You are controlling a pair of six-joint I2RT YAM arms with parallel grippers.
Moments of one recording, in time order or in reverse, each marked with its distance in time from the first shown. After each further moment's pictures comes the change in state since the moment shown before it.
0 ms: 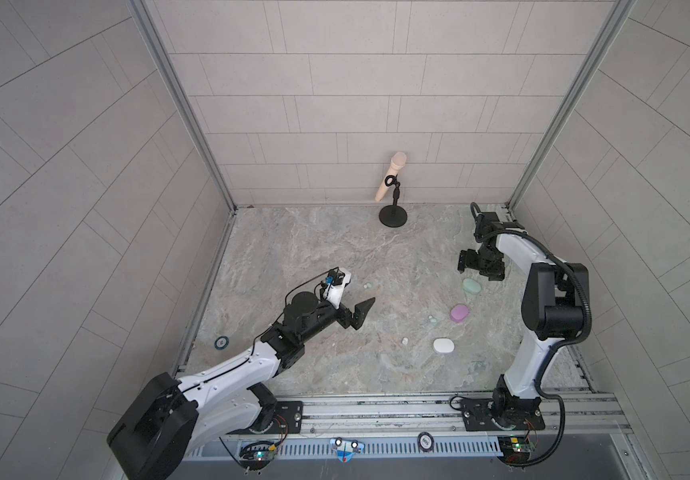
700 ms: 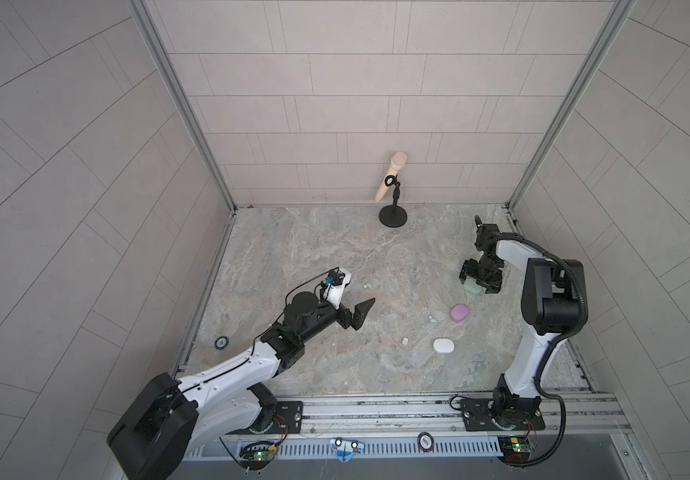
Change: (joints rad) left arm 0.000 -0.002 0.000 -0.008 0.000 0.000; right arm -0.034 0.060 -0.103 0.081 -0.076 0.101
